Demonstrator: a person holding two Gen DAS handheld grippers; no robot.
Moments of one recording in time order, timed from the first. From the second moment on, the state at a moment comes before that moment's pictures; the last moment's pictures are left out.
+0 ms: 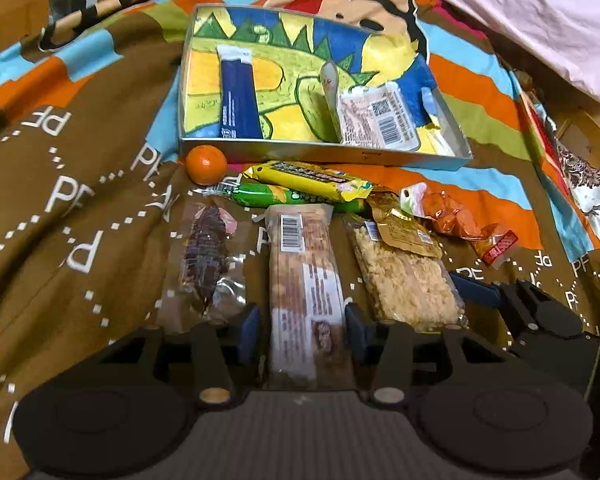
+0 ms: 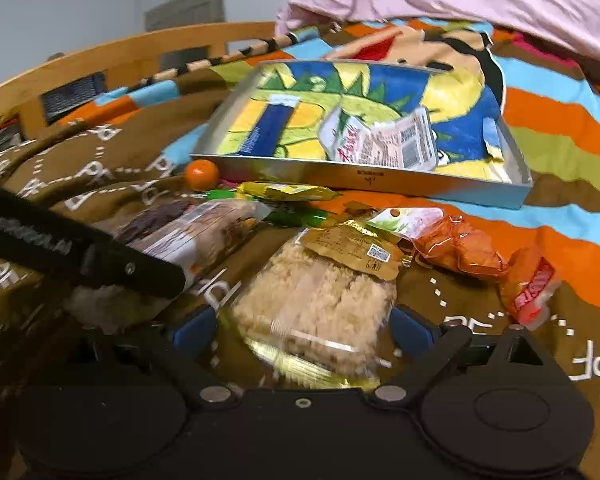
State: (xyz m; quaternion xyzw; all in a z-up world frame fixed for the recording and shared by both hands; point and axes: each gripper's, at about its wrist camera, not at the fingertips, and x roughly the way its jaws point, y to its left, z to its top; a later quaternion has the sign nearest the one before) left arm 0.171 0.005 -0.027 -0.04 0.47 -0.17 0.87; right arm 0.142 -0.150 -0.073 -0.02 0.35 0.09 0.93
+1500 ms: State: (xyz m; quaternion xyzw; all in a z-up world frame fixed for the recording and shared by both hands) left arm 0.102 0.000 -0.012 -0.04 0.48 -0.17 0.86; right arm 0.036 -0.148 -0.045 -0.22 0.28 0.14 0.92
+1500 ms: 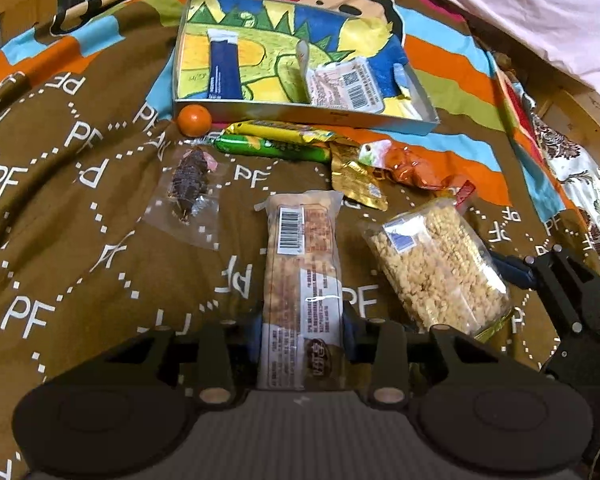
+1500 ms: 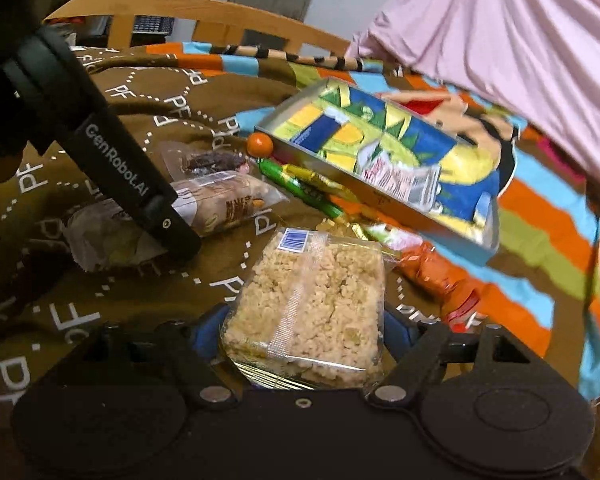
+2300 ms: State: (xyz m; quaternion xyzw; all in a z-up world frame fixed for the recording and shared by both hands) left arm 0.187 -0.008 0.053 -0.05 0.32 -0.12 0.94; right arm 0.120 -0.172 0.027 -0.18 0.13 0.10 0.97
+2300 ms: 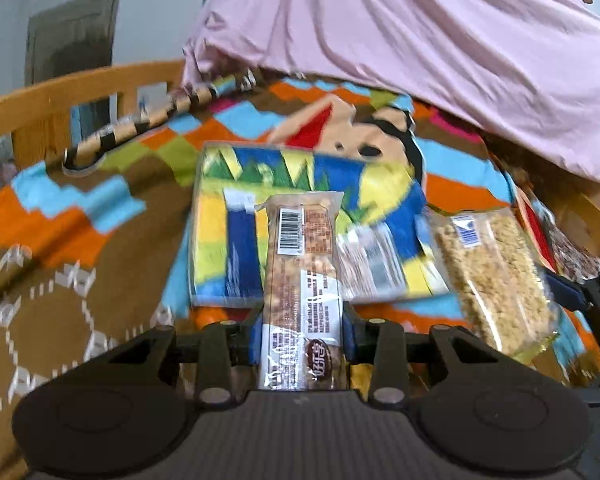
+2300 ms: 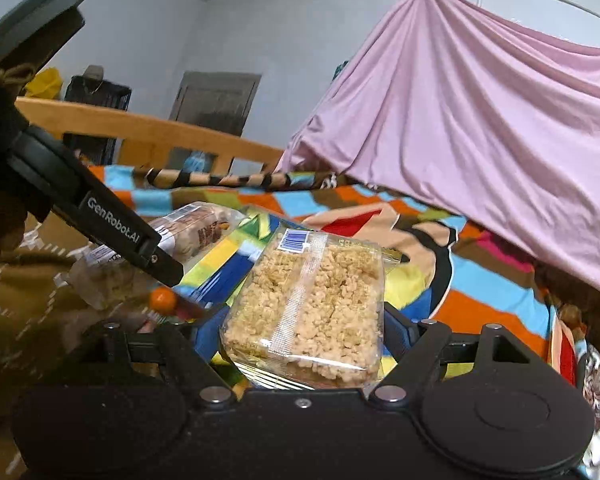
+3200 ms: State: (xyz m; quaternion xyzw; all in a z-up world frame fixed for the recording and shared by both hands) left arm 0.331 -0.020 -0.017 -0.05 0.32 -0.08 0.94; right arm 0.320 -0.186 -0.023 -0.12 0.19 0.08 0.97
